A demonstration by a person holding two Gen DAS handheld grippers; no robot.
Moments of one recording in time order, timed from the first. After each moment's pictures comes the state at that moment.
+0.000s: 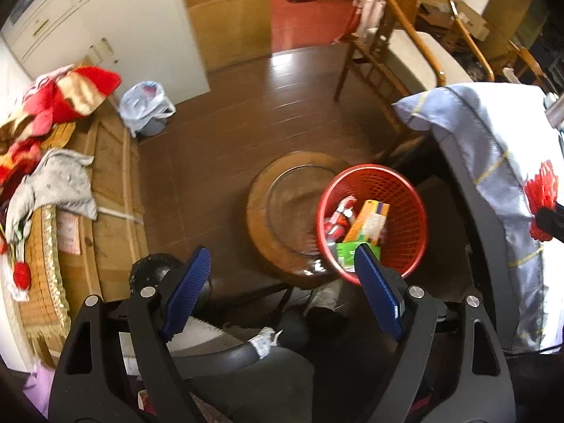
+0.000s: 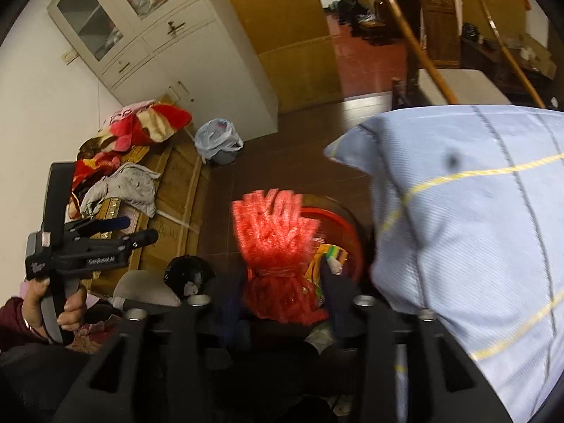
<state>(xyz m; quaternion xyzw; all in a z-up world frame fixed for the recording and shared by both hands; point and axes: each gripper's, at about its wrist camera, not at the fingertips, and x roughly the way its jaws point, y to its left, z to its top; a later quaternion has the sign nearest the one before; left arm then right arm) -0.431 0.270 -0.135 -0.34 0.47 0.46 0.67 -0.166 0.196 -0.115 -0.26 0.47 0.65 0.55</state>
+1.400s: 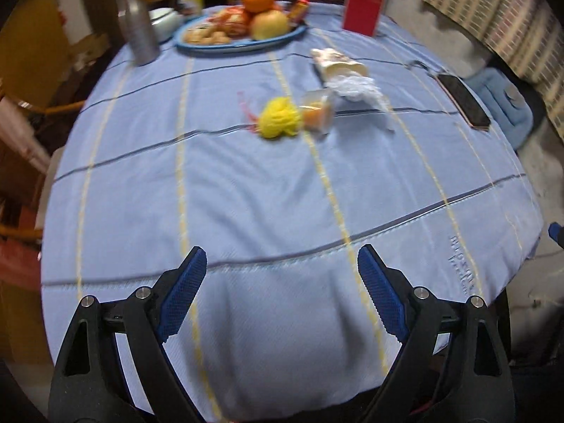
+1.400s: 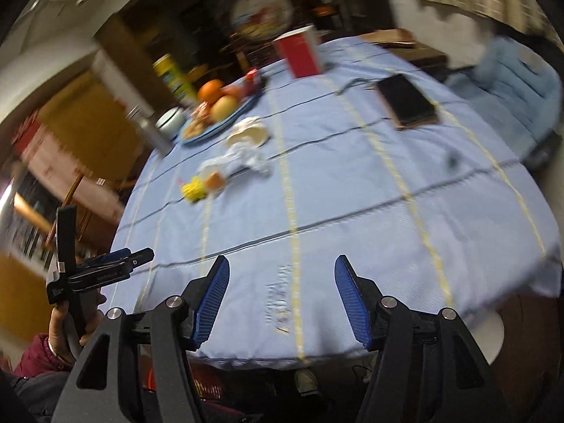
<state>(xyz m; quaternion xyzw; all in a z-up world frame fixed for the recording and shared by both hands) 0.020 0.029 -0.084 0.05 0.52 -0.13 0.84 -0.112 -0.274 -0.059 0.20 0.43 0.04 0.88</state>
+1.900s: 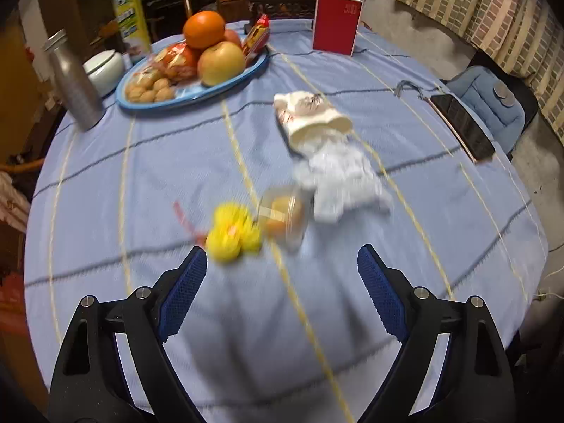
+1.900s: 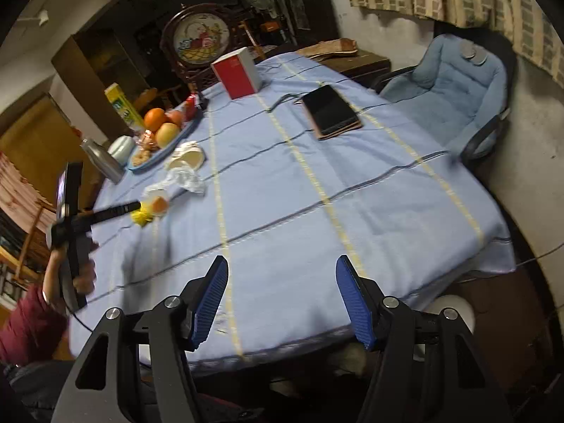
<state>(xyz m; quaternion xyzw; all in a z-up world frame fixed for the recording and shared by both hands) 0.128 -0.028 -0.087 0.08 0.49 -0.17 0.85 -0.138 -0.319 -0.055 0.19 0.42 -0.07 0.88</state>
